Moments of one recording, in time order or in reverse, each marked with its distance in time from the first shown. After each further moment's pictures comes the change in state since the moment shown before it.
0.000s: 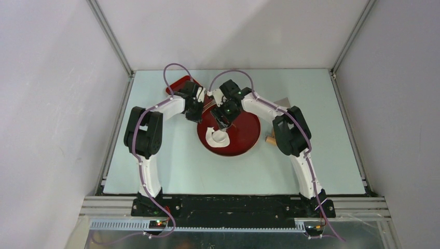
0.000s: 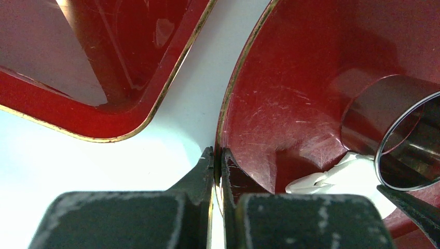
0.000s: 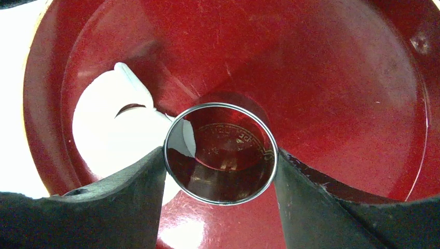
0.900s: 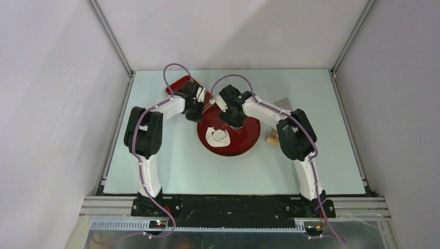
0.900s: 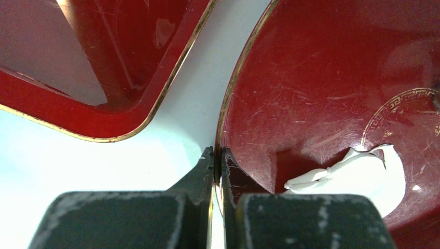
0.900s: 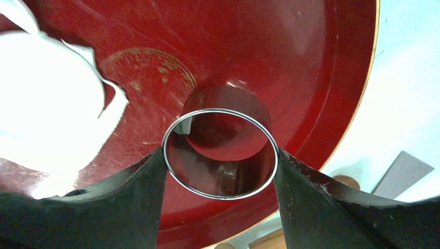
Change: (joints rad) left arm 0.000 0.000 0.000 0.000 -0.004 -0.003; right arm 0.038 -0.090 -0.113 -0.047 0.390 -0.146
